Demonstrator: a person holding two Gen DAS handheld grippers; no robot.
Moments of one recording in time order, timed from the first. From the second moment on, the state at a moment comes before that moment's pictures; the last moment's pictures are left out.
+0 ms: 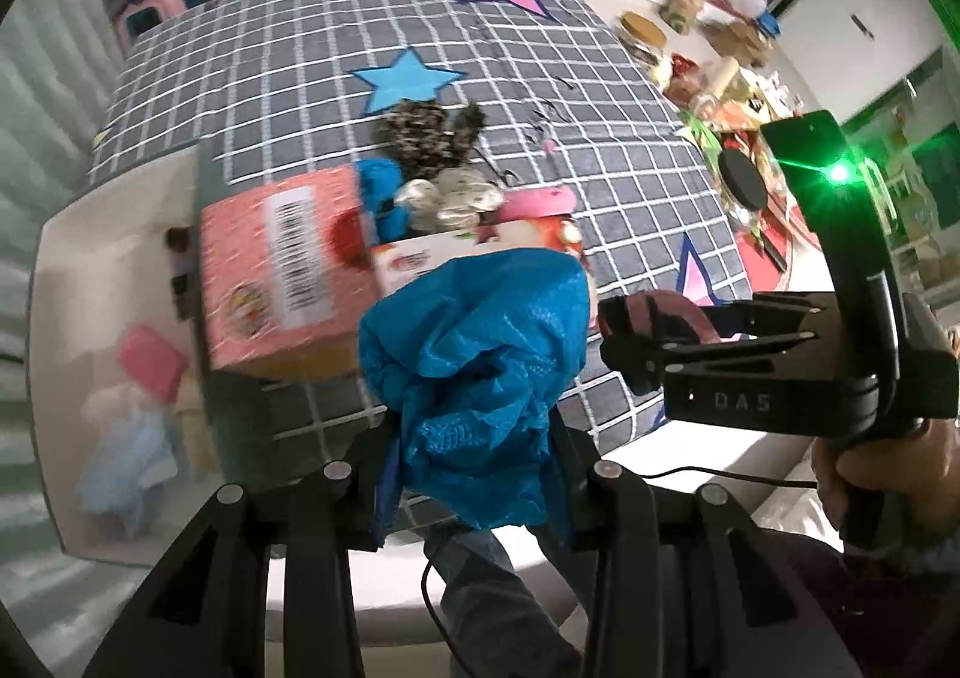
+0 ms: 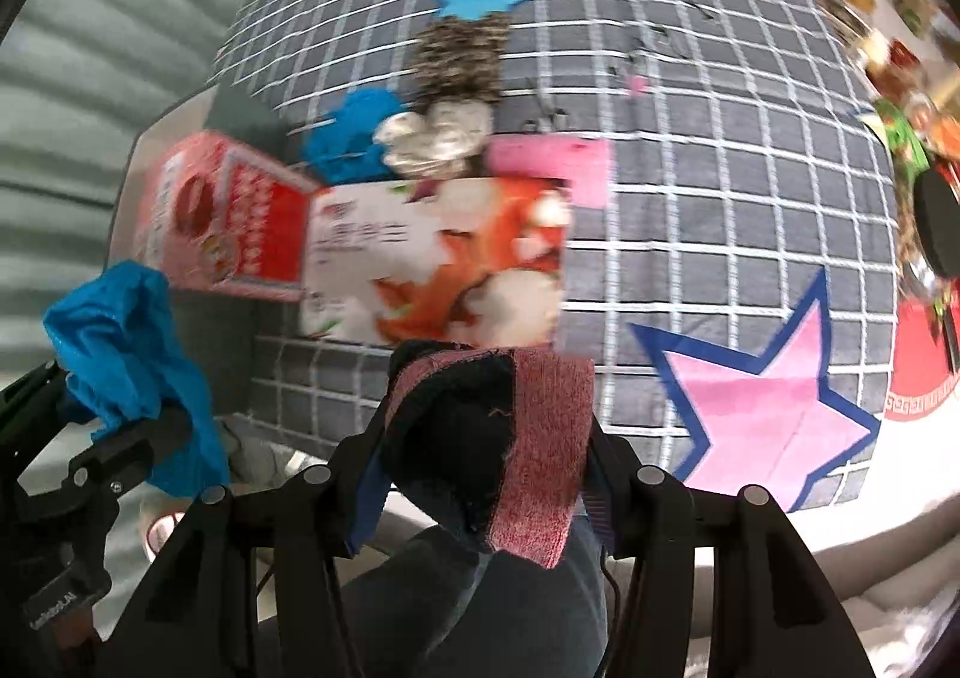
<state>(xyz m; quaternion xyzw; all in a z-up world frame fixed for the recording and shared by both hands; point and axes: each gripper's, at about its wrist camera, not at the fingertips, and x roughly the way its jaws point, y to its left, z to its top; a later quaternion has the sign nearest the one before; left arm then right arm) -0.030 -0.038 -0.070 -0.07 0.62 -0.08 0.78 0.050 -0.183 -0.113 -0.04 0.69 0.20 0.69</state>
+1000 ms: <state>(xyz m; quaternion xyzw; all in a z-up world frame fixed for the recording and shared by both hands) -0.113 0.127 -0.052 -0.22 0.54 0.10 0.80 -0.010 -0.001 -0.078 -0.21 0.64 0.37 0.64</state>
